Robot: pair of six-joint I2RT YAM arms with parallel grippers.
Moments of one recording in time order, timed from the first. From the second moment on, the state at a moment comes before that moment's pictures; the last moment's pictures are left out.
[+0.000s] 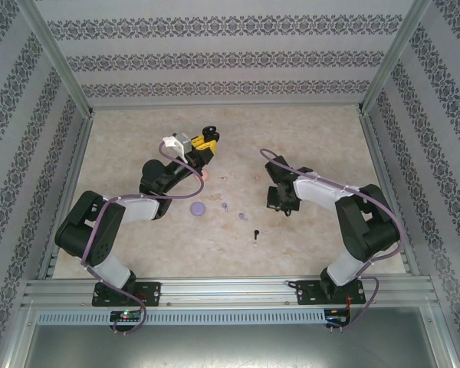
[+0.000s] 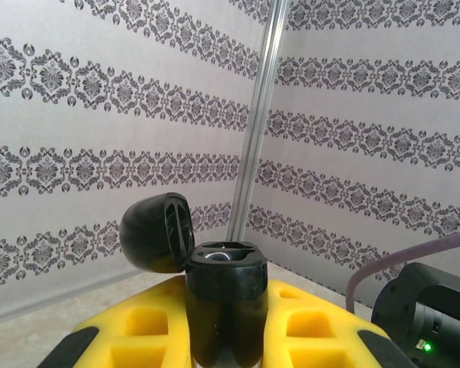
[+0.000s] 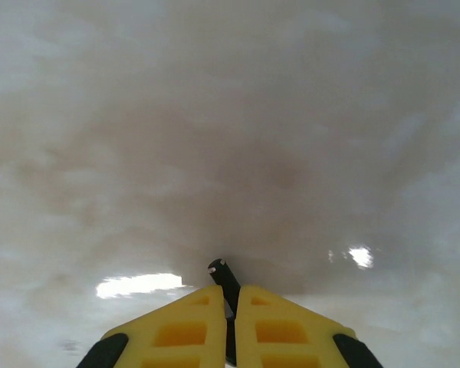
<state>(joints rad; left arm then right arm) -0.39 1.63 0.66 1.27 0.40 -0.29 0.44 1.64 0.91 -0.64 0.04 0.65</state>
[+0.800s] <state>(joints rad) -0.39 1.63 0.66 1.27 0.41 -0.31 0.46 1.58 0.83 -0.59 0.00 0.76</state>
